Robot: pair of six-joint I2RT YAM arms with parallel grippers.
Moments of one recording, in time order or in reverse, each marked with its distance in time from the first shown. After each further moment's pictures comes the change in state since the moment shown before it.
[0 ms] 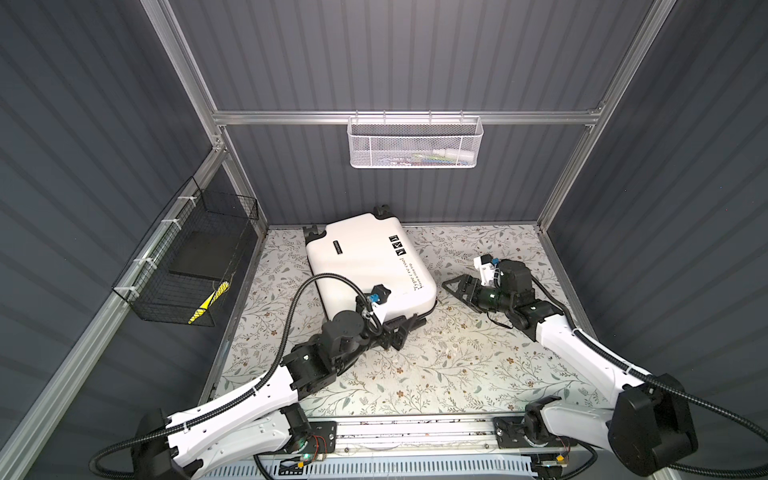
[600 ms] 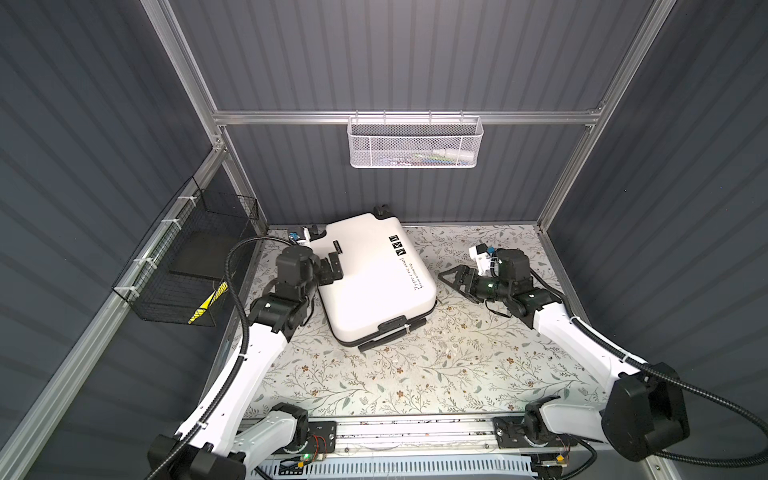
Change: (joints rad) left arm 0.760 0.197 0.318 -0.375 0.142 -0.225; right arm -0.003 0.080 0.111 -0.032 -0.082 -0.035
